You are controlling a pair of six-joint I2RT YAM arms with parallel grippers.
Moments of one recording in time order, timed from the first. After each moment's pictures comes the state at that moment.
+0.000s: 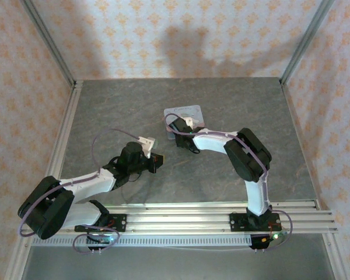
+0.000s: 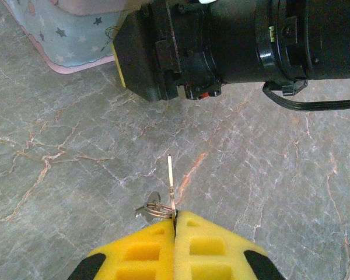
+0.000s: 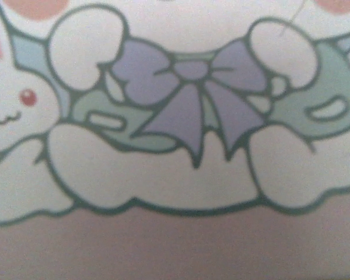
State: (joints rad) left arm -0.57 1.24 0.40 0.27 0.25 -0.43; right arm 0.74 2.00 1.26 -0.34 0.37 0.53
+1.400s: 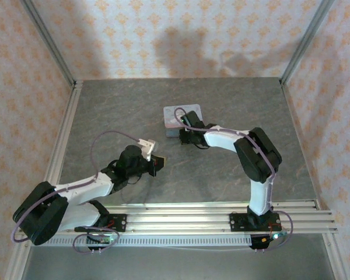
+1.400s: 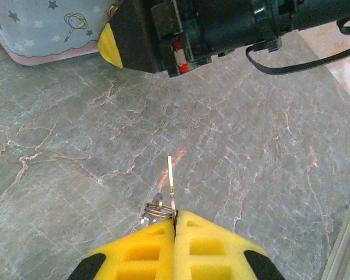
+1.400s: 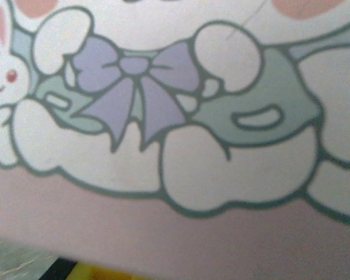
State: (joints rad) left arm -0.61 1.16 0.35 0.29 0.24 -0.44; right arm 0.63 1.91 1.18 -0.22 0.01 0.44
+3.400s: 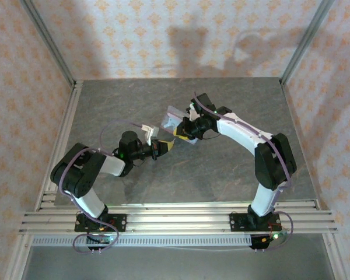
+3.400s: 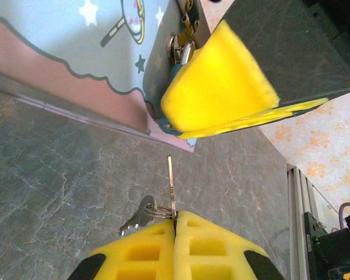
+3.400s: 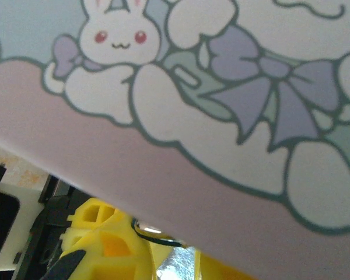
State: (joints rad) left arm -0.38 1.68 0.48 0.94 0.73 -0.52; right arm 0.54 1.77 1.37 -0.61 -0.54 0.71
